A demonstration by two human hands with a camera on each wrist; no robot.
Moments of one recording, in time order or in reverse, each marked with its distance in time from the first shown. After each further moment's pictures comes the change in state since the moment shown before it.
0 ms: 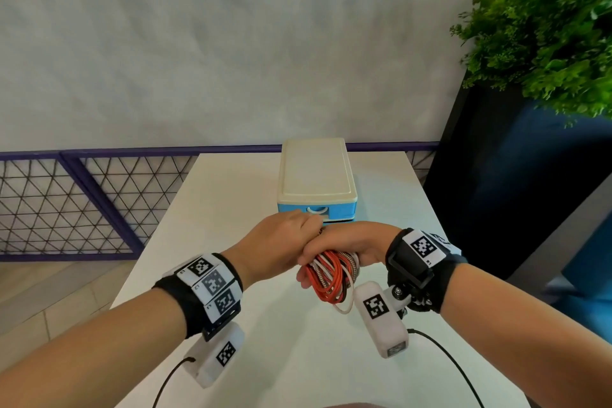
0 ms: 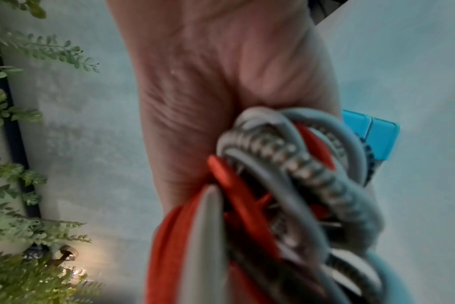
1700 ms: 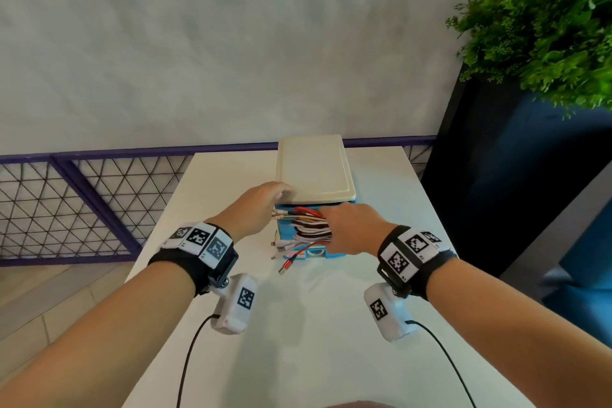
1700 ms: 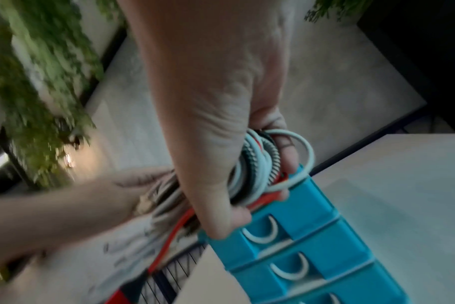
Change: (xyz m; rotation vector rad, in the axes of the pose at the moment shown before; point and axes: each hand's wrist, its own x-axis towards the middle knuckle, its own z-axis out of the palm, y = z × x) left_hand 0.014 -0.072 0.002 -0.393 -0.158 -0.492; right_hand 0.023 0.018 -0.031 -1.291 0.685 -0.109
